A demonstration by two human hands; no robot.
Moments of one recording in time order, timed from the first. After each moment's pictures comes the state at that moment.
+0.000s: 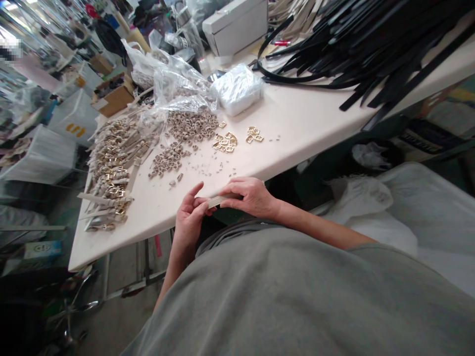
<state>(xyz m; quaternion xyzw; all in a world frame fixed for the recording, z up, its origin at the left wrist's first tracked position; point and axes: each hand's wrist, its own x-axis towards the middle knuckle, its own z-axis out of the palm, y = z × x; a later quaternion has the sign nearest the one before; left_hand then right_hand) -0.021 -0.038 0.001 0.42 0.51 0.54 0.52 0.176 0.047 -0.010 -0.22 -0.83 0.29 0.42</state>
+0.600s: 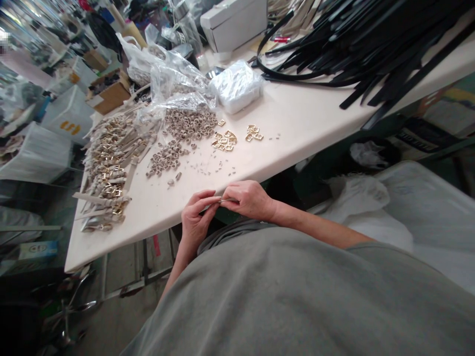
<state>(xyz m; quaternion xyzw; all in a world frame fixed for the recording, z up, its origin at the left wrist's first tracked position) -0.019 -0.033 -0.007 0.67 0.54 0.45 0.24 0.171 0.041 -0.017 -0.23 -0.87 0.20 0.39</state>
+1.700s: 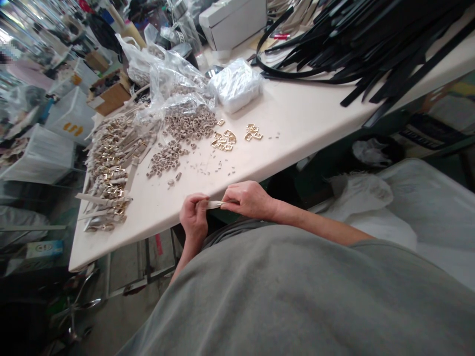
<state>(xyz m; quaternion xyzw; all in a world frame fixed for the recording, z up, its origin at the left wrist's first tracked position) -0.023 -0.033 -0.029 0.61 0.59 0.52 0.12 0.176 0.043 -0.020 -0.23 -0.87 0.25 0.36</state>
